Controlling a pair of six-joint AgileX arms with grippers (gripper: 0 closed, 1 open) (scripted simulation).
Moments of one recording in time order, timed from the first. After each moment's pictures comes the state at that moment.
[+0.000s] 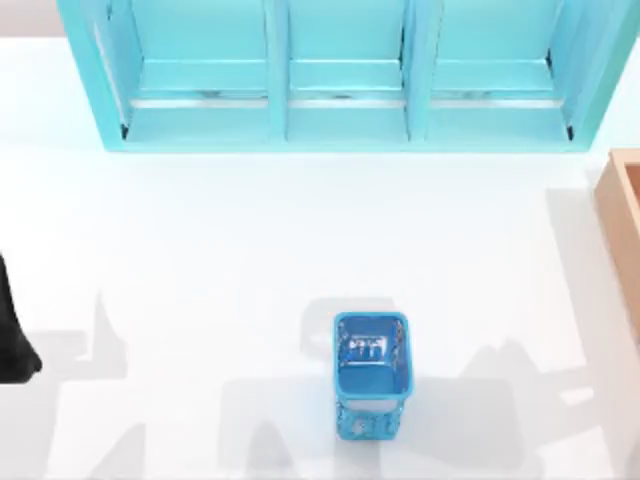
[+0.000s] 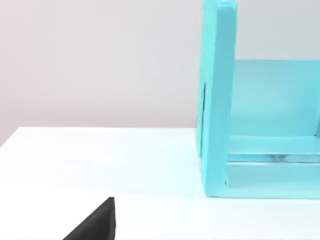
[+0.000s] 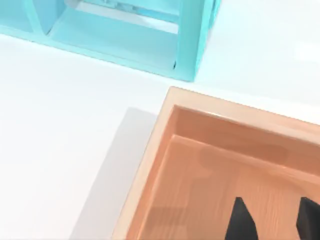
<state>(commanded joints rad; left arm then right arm) 0.00 0.00 0.00 0.00 0.00 0.00 -0.45 1.10 0.98 -0.66 -0.58 -0.50</state>
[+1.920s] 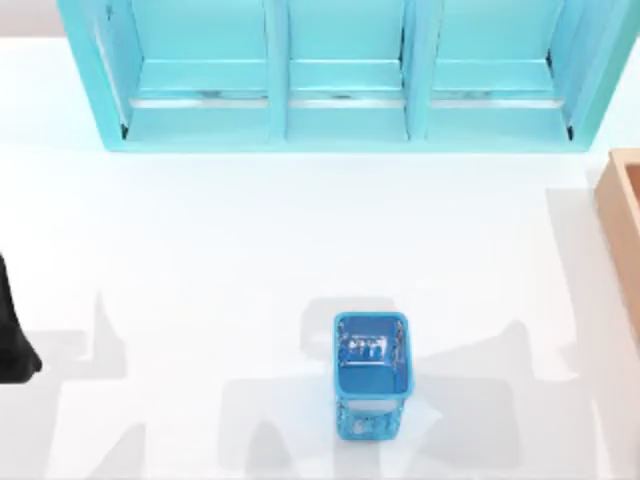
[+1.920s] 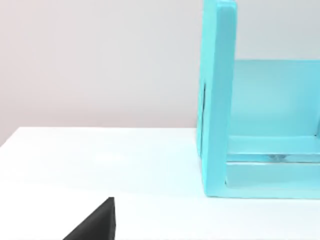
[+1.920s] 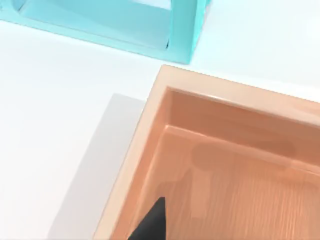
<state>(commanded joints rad) 0.00 0.00 0.00 0.00 0.00 0.00 -0.38 1.17 0.78 -0.35 -0.52 -0.44</state>
